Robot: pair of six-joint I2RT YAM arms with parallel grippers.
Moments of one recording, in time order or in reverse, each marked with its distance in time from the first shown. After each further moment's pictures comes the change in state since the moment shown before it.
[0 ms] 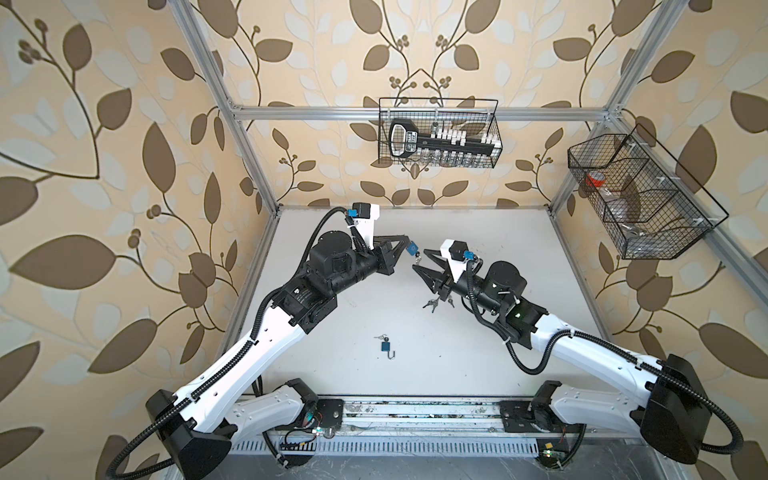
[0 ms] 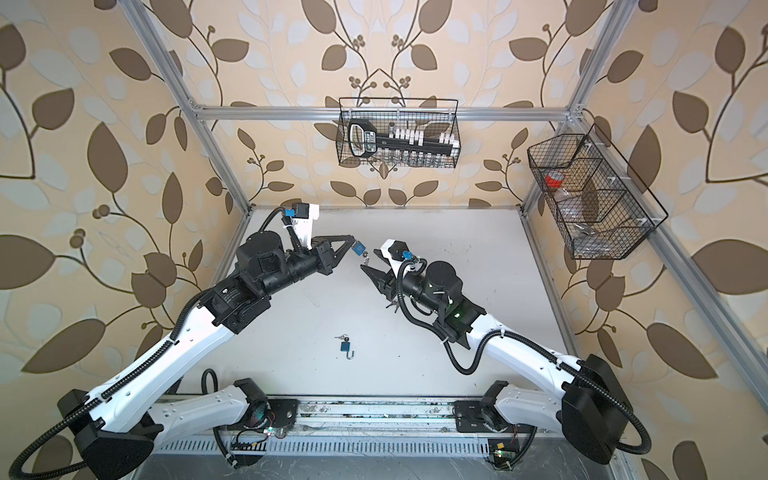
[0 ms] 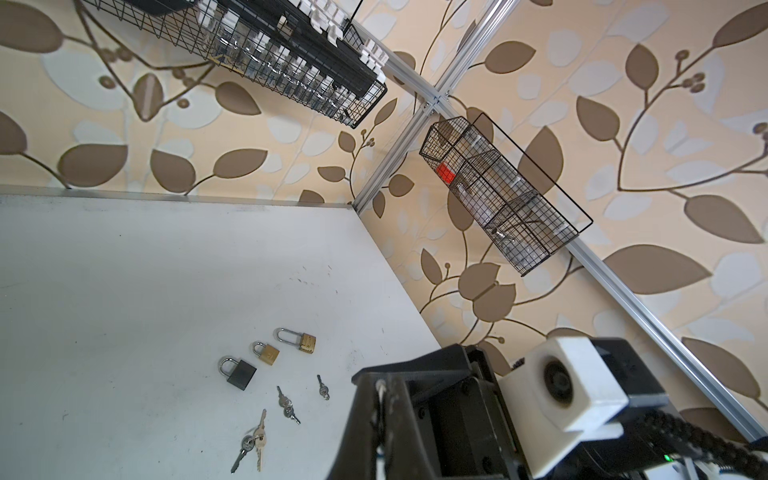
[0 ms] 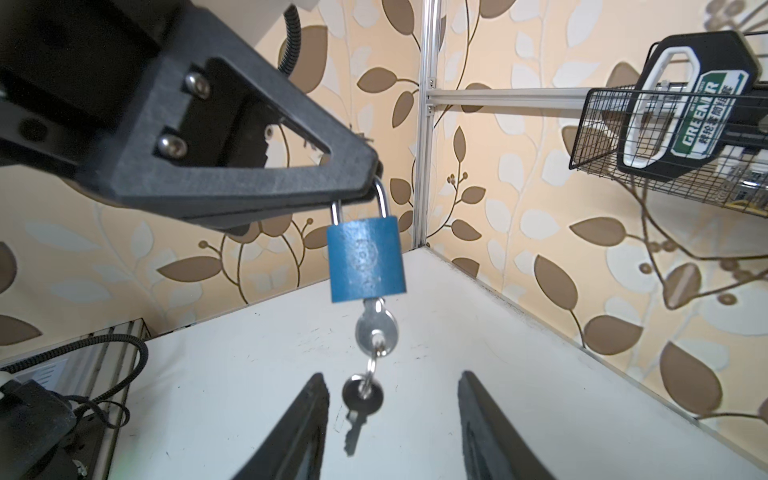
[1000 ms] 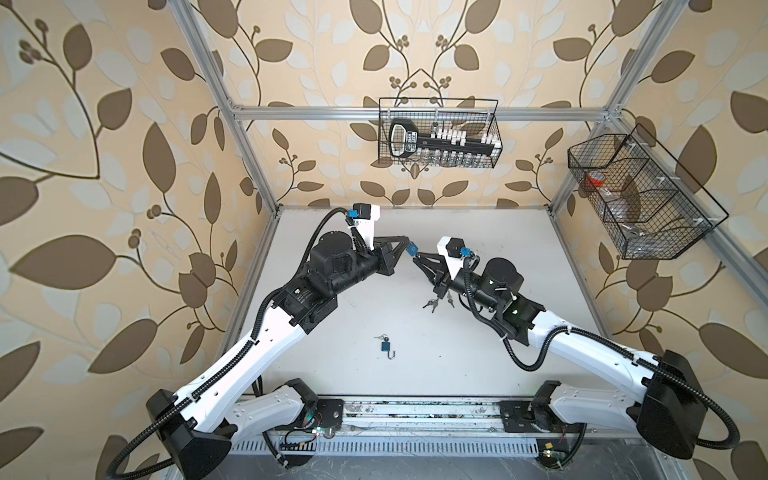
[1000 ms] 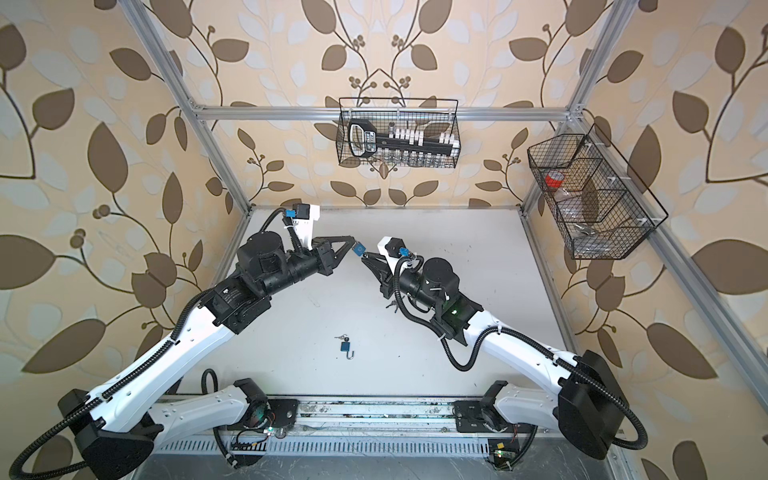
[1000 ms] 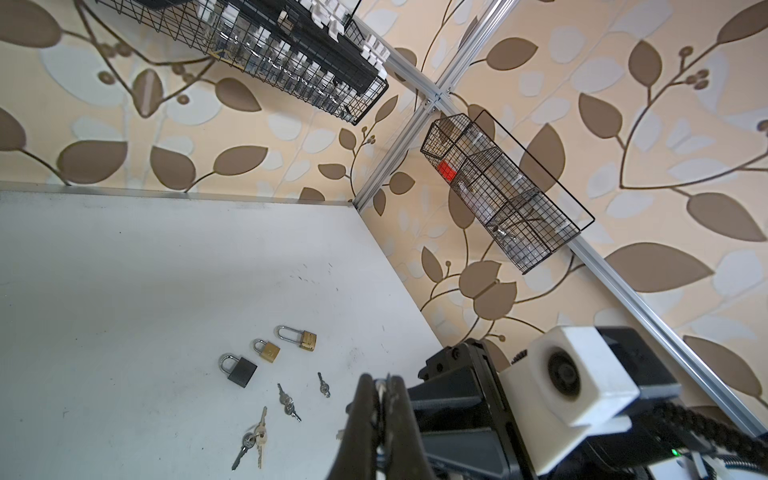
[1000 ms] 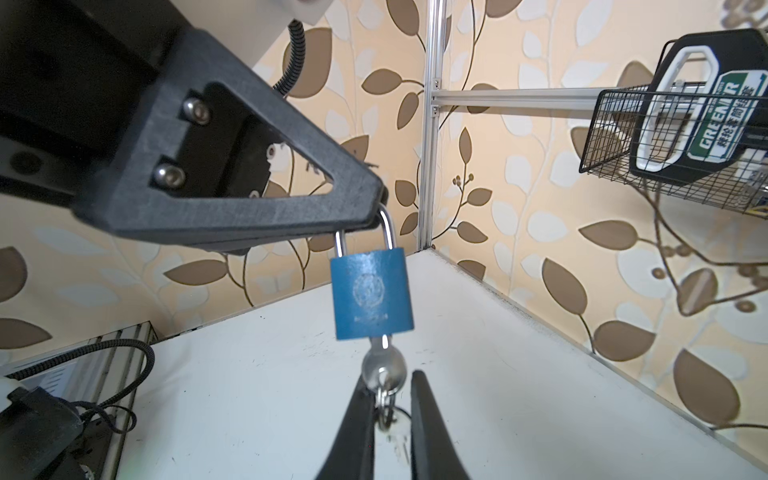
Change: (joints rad) left arm 0.000 0.000 -0.006 0.000 0.003 0.000; right arm 0.004 0.026 0.029 -0.017 -0.008 0.013
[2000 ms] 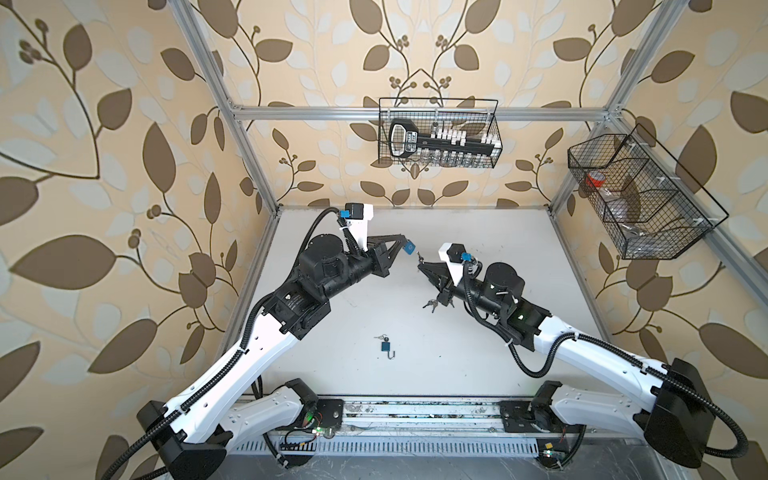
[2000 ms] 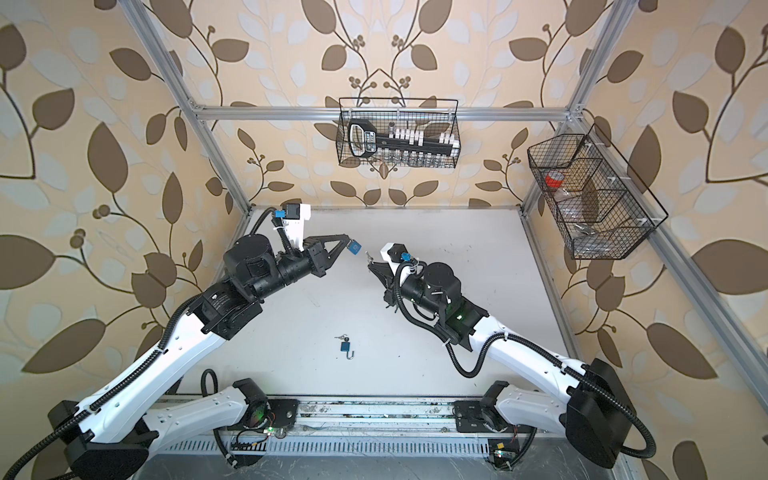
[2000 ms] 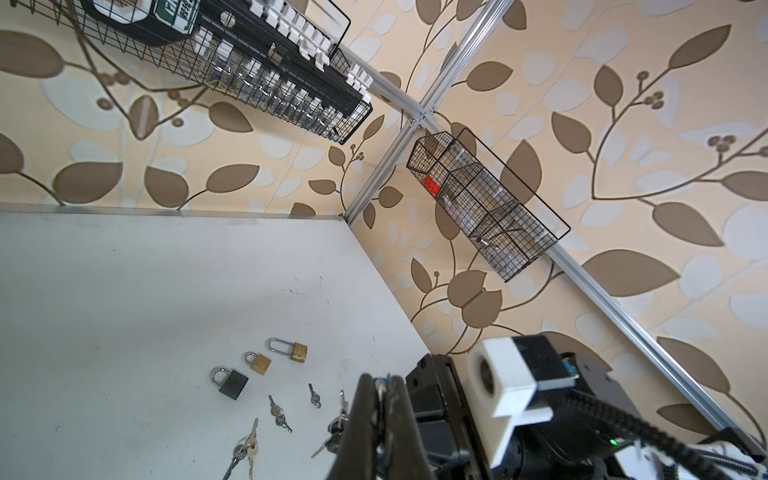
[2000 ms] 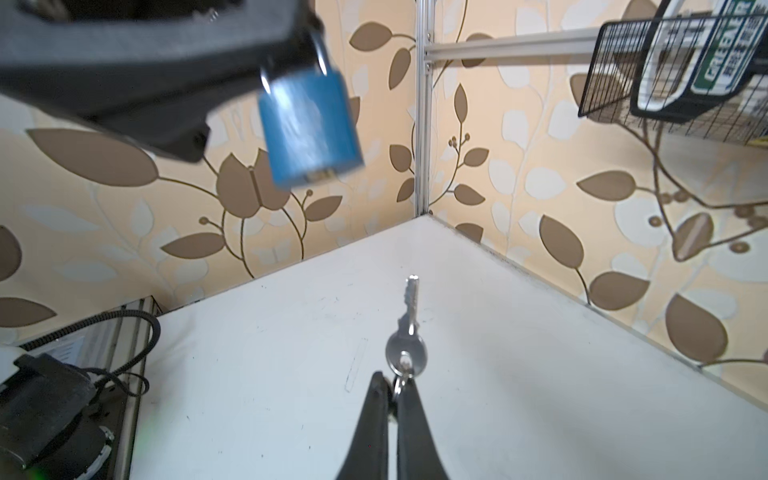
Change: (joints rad) left arm 0.002 -0.058 0.008 0.001 -0.001 -0.005; right arm 0.002 -0.057 -0.053 -0.127 0.035 0.009
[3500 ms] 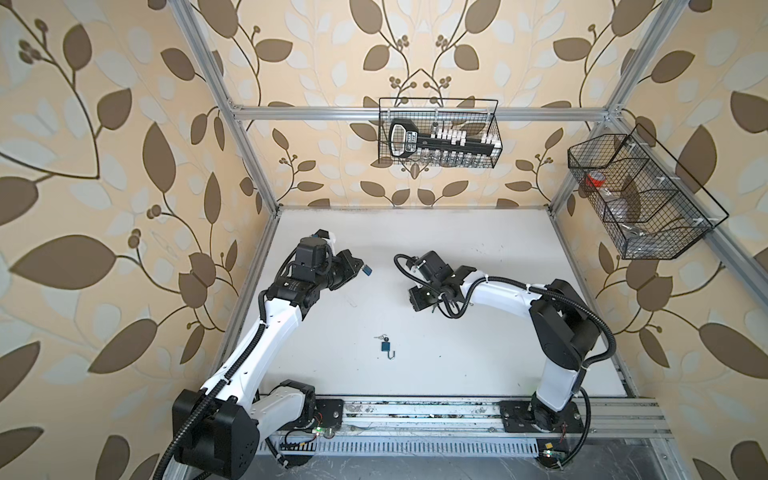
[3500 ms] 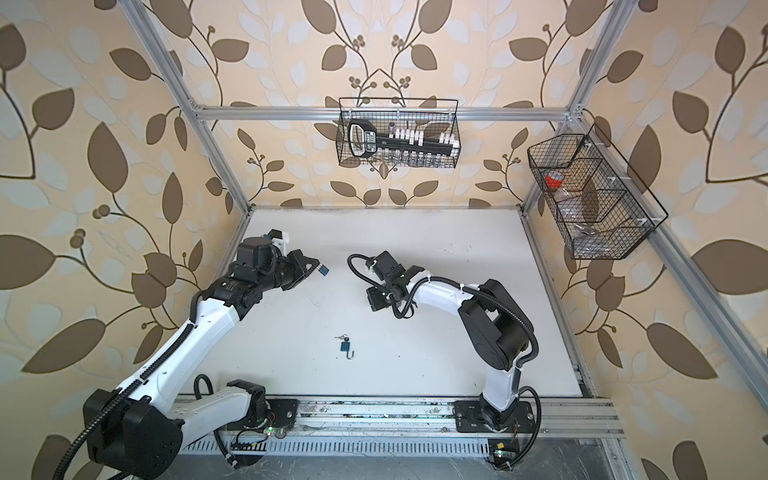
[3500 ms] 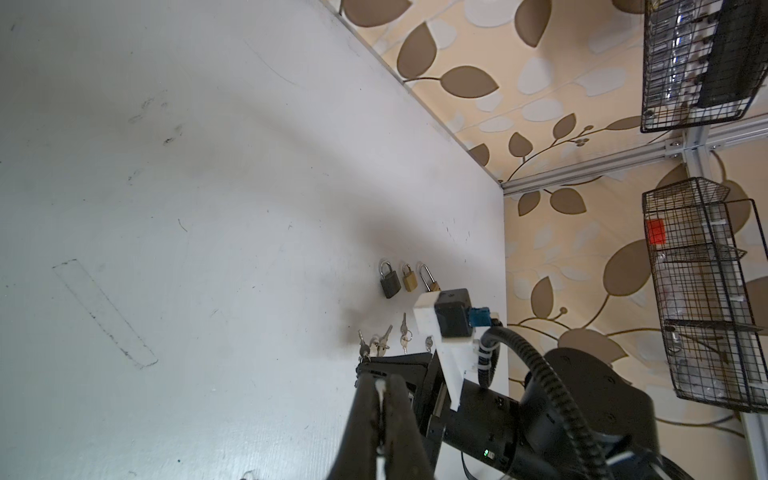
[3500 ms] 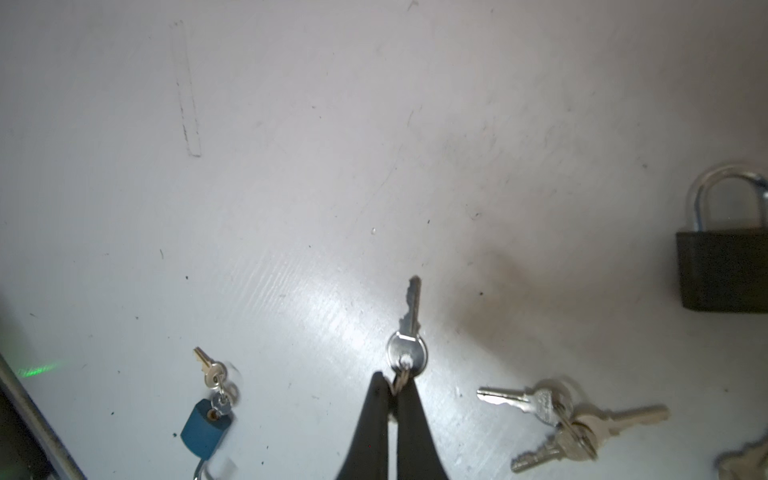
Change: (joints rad) left arm 0.432 0.106 -0.217 -0.202 0.169 -0.203; right arm -0.025 0.702 0.476 -0.763 0.035 0.285
